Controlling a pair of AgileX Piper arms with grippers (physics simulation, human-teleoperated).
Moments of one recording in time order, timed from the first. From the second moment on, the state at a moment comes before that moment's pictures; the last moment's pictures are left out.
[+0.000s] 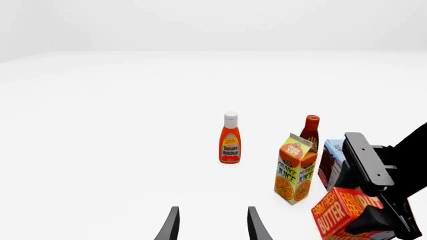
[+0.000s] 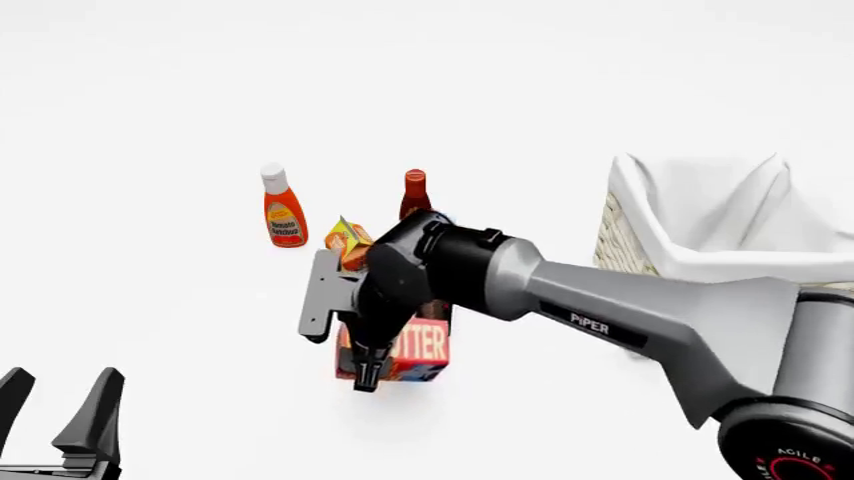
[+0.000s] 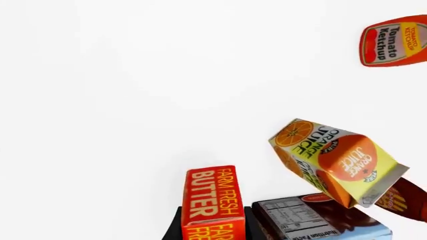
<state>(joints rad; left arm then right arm) 0.00 0.00 0.00 0.00 0.00 0.90 1.98 -1.59 0.84 -0.65</state>
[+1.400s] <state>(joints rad) 0.00 0.00 0.00 0.00 0.00 0.78 1.69 -1.52 0.83 -0.53</state>
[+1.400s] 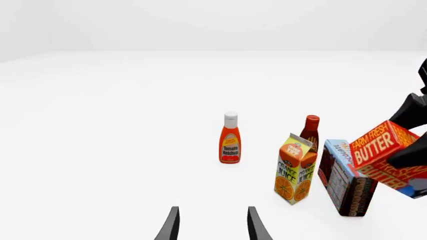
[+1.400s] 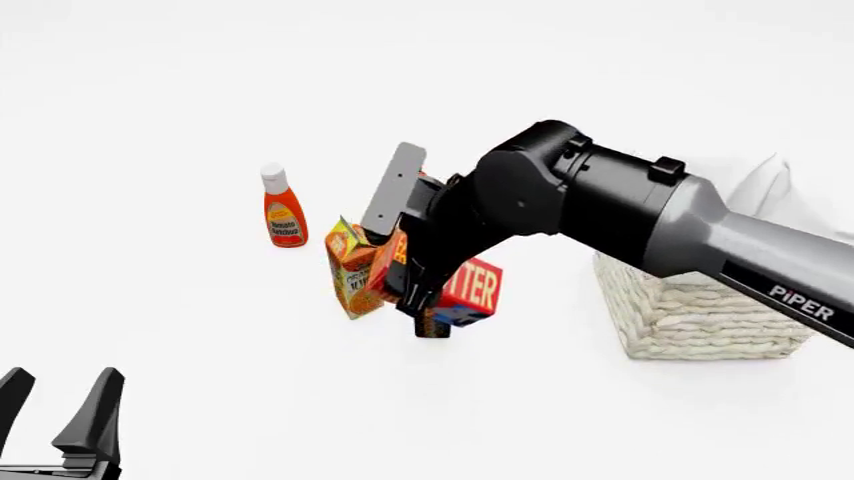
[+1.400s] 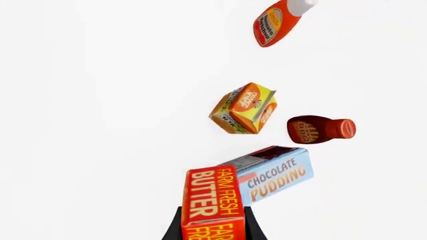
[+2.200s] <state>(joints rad) 0.00 0.00 0.00 0.00 0.00 0.66 1.53 -1.45 0.75 -0.41</state>
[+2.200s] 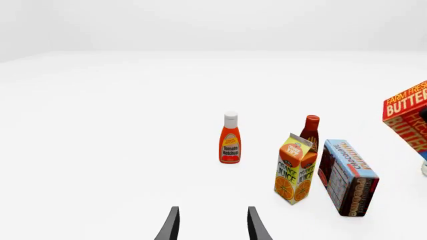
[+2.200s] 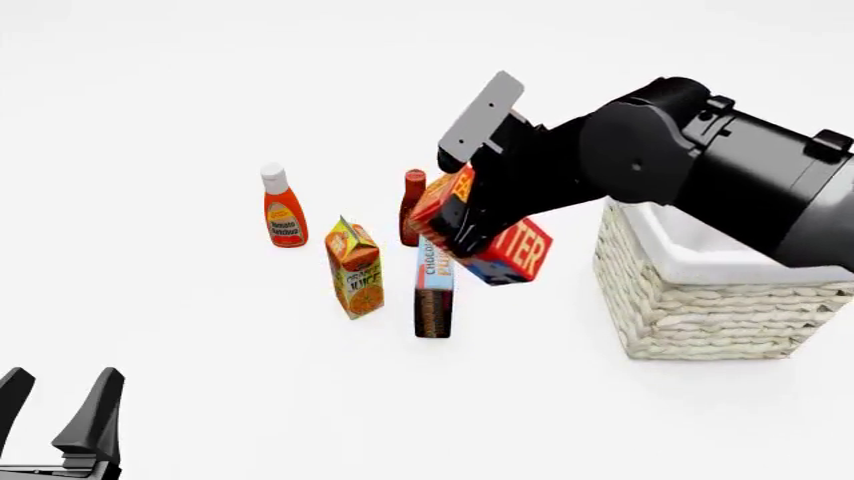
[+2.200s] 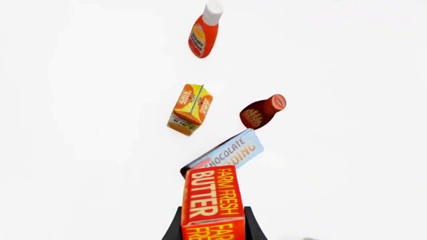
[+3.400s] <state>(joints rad) 0.00 0.00 0.00 0.00 0.00 0.55 1.35 -1.29 0.47 -0.19</state>
